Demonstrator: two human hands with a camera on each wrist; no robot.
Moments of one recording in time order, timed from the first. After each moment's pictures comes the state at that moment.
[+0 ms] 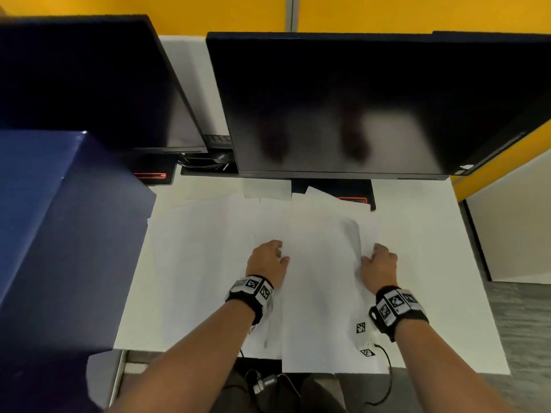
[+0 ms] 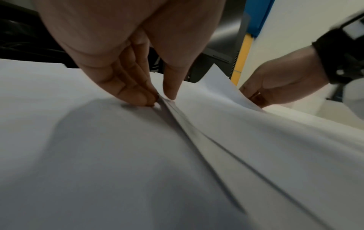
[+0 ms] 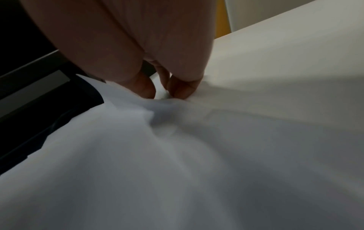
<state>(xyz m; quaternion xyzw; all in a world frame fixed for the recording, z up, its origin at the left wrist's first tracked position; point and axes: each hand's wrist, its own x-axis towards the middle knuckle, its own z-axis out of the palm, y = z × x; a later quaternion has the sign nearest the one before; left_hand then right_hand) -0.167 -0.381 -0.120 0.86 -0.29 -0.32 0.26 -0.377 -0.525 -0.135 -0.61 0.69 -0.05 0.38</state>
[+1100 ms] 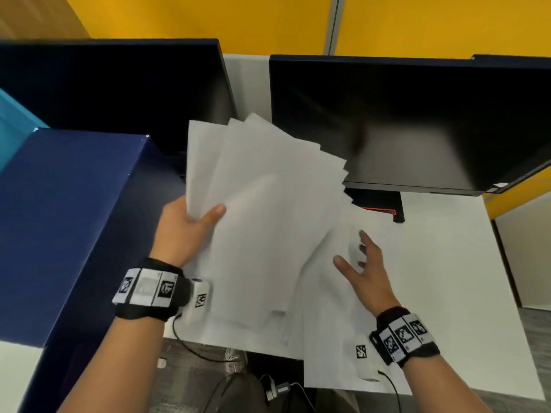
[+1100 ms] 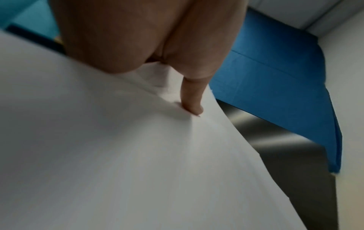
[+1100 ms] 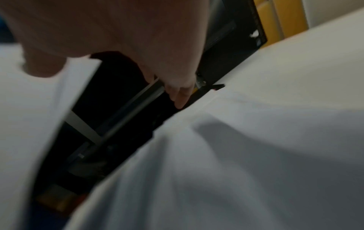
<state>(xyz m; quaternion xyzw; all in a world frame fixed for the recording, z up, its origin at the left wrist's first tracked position) -0.032 -0.273 0.068 0.85 -0.21 -0.18 0.45 -0.317 -0.446 -0.055 -0.66 0.48 -0.16 0.55</state>
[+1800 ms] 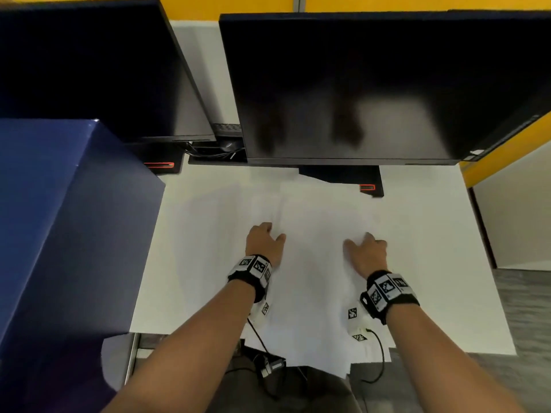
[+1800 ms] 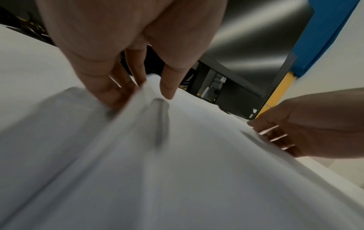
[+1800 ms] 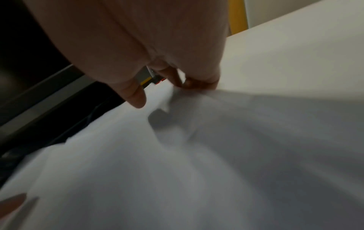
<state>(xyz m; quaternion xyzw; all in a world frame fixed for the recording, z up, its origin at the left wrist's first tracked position) -0.144 -0.377 -0.110 0.88 -0.22 -0.34 0.25 -0.341 -0.499 -0.122 -0.61 0.68 0.04 0.39</state>
